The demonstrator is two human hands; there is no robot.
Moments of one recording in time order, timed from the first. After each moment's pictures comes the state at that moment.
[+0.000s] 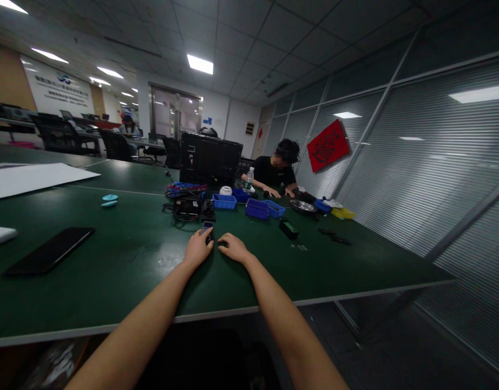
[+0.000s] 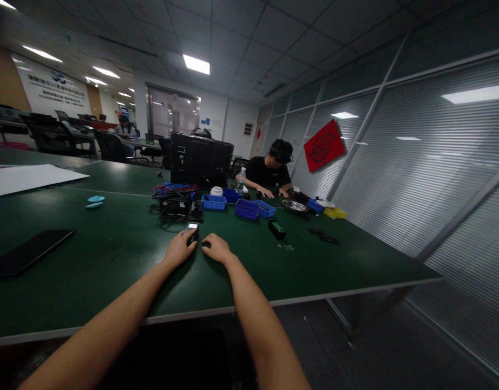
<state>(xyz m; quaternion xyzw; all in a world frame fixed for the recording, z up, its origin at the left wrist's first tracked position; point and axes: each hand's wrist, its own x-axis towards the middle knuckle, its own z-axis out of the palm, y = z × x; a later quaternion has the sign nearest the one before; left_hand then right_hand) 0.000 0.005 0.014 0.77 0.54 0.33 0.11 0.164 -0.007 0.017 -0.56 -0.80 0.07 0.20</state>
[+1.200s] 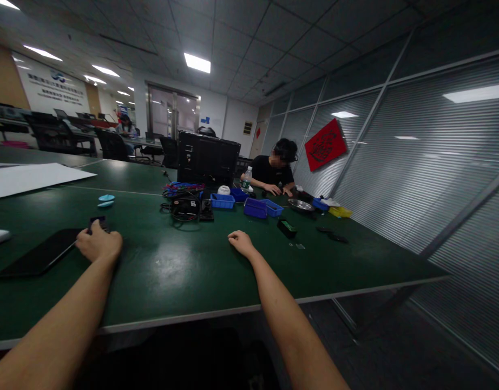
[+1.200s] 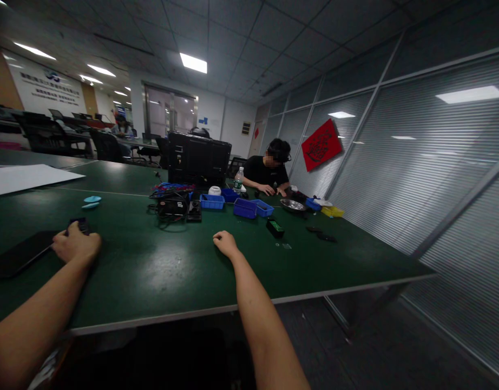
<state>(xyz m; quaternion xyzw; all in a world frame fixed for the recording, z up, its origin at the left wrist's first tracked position) -0.188 0.026 0.041 0.39 0.82 0.42 0.02 0.197 0.004 0.014 -0.63 -0.71 0.10 0.30</state>
